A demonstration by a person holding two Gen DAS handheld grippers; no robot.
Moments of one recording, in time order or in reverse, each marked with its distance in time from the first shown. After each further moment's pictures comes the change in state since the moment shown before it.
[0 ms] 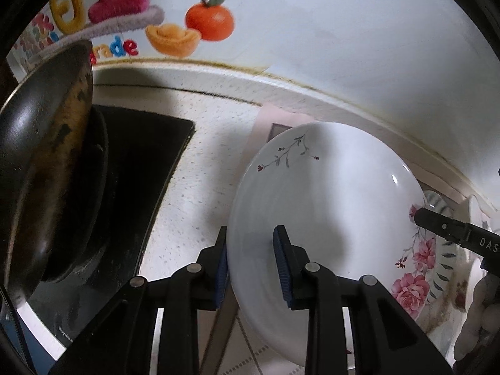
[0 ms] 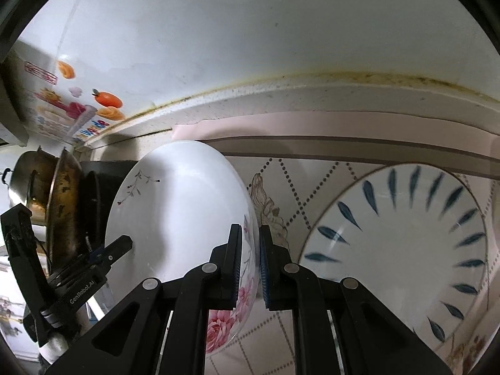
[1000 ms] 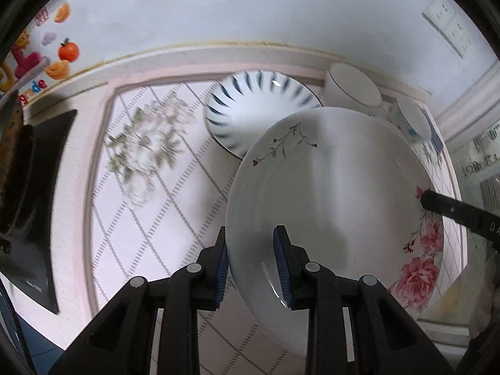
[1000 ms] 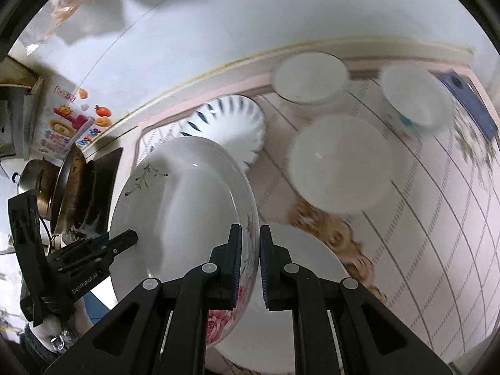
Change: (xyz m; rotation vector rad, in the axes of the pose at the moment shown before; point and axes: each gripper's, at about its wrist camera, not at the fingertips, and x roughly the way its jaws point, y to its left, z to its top) left arm -0.074 -0.187 -0.150 0.320 0.101 -0.149; right arm -0.218 -0.148 -0.198 0.142 -0.117 -0.105
